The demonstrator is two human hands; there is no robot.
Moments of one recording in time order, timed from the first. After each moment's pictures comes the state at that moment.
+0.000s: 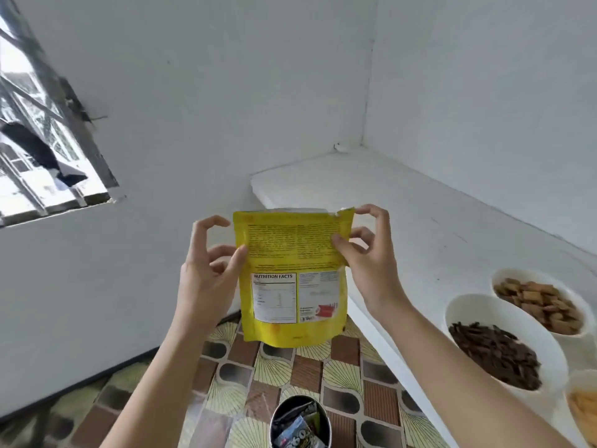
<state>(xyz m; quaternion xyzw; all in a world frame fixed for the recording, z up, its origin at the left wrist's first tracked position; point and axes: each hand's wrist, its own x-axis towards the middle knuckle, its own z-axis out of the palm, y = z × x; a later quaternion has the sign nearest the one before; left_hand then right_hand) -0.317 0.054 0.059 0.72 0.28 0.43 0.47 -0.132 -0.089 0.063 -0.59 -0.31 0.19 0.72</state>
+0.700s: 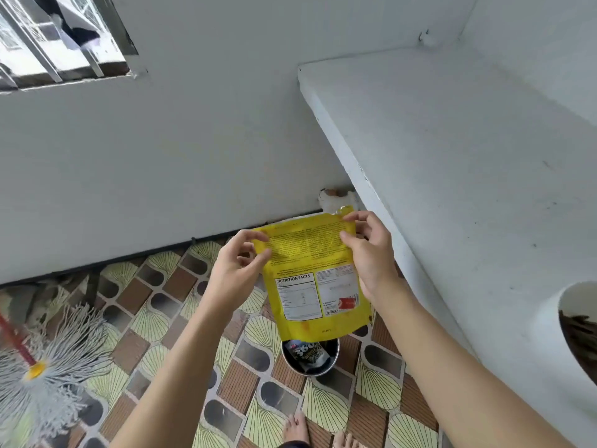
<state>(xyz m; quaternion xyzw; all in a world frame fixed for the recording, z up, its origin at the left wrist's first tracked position) -0.344 0.080 -0.101 0.66 0.47 0.27 0.51 -0.140 -0.007 -0.106 -0.66 -0.24 0.33 0.63</state>
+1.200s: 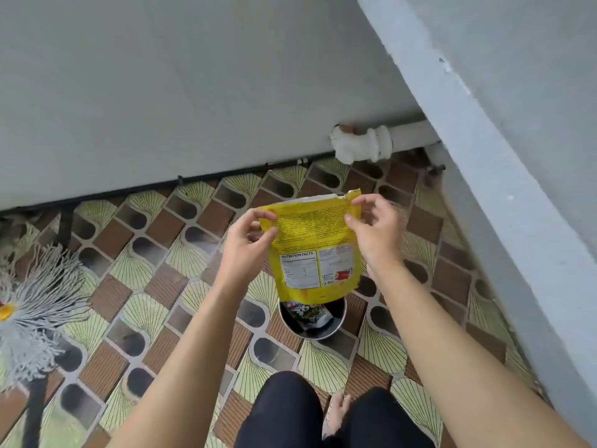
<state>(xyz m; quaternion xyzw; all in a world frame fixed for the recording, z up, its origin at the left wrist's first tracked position) -0.333 0.104 -0.312 0.61 0.52 0.25 0.54 -0.133 0.024 -0.316 -0.74 -0.25 0.29 0.56</state>
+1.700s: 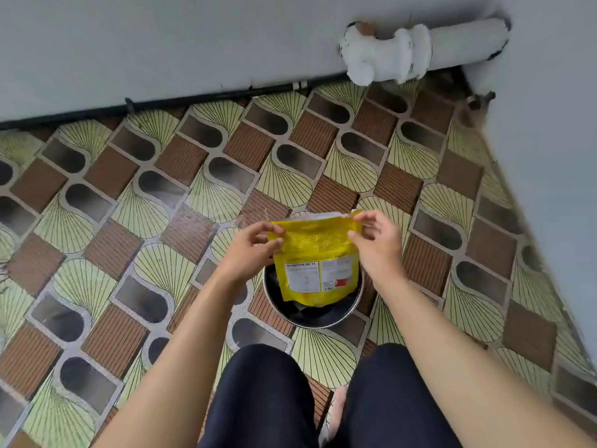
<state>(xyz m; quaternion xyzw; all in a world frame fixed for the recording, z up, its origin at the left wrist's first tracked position) -0.332 0.099 -0.614 0.54 0.54 0.08 0.64 -0.124 -0.006 -0.628 -0.79 -0.23 0.34 0.46</state>
